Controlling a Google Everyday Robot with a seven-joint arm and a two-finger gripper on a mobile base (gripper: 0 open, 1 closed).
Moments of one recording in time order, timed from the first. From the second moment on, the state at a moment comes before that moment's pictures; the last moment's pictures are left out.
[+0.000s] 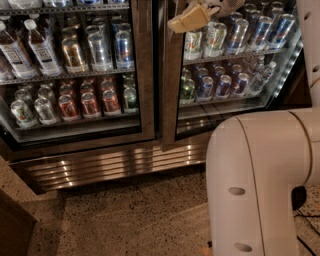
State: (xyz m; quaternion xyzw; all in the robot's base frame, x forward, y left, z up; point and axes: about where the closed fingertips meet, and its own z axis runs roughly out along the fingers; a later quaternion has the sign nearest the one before) arm 0.636 -0.041 1.029 -0.69 0.55 0.29 0.36
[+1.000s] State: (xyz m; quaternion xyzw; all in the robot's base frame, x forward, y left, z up) arm 0.636 -0.041 1.029 -0.69 0.55 0.29 0.36
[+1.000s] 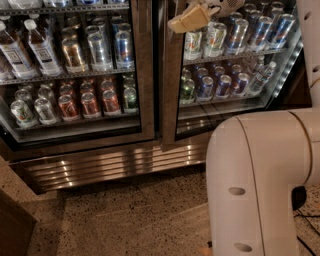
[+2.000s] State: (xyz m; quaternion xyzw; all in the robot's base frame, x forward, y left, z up) arm 0.636 -0.043 1.029 -0.69 0.55 0.29 0.36
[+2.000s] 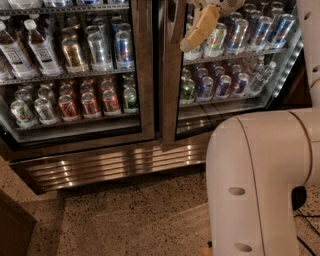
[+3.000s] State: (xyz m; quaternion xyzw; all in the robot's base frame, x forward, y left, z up) arm 0.636 -0.041 1.029 -0.69 0.55 0.29 0.36
